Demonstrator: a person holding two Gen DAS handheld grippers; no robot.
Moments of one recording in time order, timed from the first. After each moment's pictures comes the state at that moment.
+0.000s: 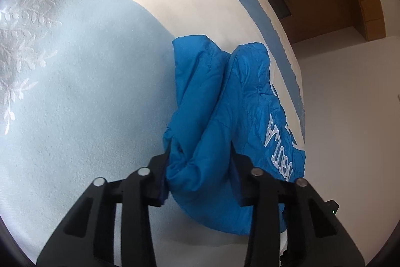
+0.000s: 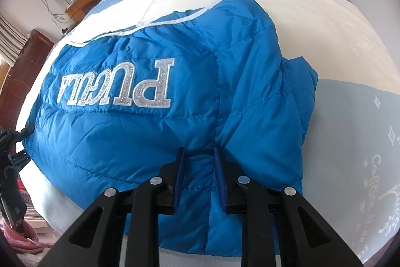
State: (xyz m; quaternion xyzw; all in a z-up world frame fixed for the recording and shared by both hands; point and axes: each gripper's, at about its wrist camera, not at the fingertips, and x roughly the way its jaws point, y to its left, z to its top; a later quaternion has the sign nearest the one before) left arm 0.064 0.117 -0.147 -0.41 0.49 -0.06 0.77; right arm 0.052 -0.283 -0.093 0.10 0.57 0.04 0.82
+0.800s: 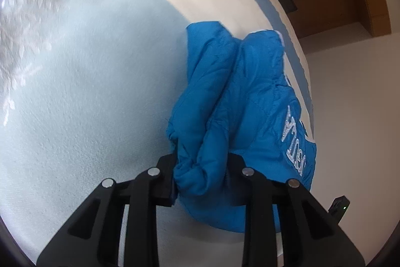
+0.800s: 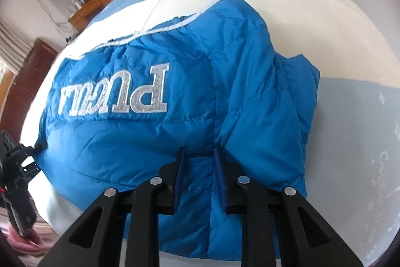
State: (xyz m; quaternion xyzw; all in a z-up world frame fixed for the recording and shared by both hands) left arm 0.058 0.119 -0.168 -0.39 0.50 -0.05 0.77; right arm 0.046 -0.299 -0.095 0.14 0.55 0.05 0.82
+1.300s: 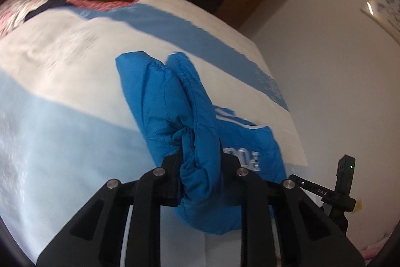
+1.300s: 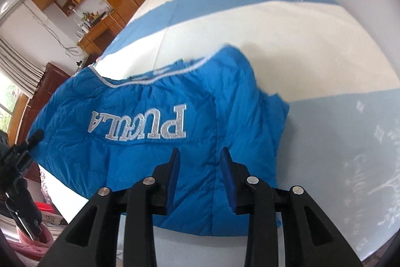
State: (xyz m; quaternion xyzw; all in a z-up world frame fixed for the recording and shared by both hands) left arm 0.066 0.010 -0.016 -0.20 0.42 -0.18 0.87; right arm 0.017 -0.334 -0.016 0.18 0.50 0.05 0.84
